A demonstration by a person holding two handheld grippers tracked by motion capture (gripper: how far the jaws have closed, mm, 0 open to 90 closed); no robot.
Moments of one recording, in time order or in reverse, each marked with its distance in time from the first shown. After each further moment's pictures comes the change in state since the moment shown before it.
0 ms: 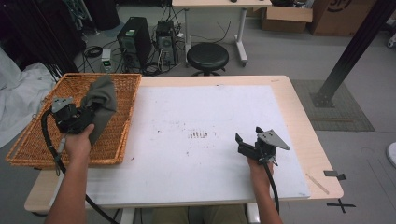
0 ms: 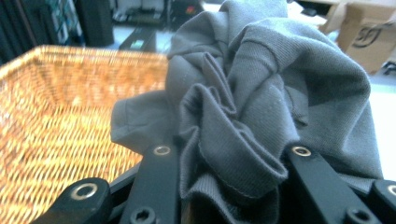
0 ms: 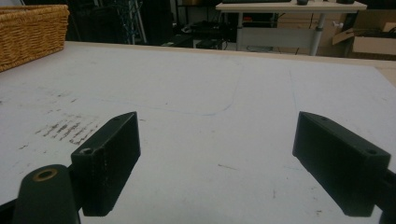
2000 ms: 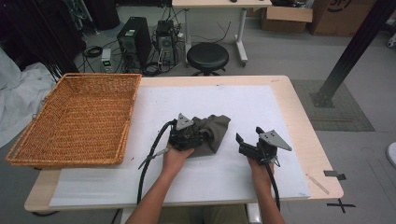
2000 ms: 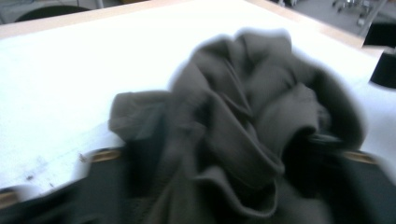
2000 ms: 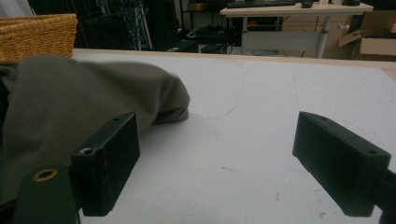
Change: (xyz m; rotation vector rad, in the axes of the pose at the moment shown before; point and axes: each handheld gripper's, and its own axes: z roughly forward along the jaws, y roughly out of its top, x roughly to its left) left arm -0.258 -0.098 0.074 0.234 -0.539 0.227; right arm -0.003 -0.001 -0.002 -0.017 0.026 0.017
